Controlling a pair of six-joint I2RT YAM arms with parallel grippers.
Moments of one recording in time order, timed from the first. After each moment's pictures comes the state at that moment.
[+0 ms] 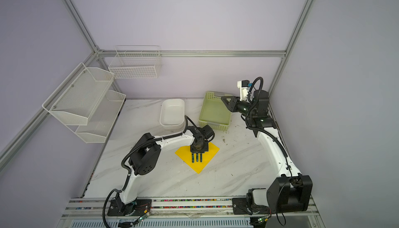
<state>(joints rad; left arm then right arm) -0.89 2.17 1.68 -0.87 -0.10 -0.91 0.08 1.33 1.23 -0.06 -0.75 0.50</state>
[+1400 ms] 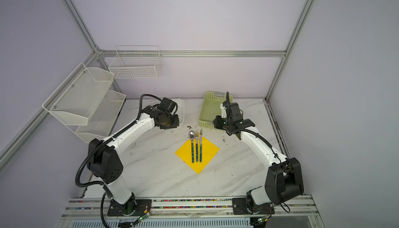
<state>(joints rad) -0.42 1.75 1.57 -0.89 -0.05 -0.54 0.43 1.47 1.16 -0.45 -0.20 0.53</state>
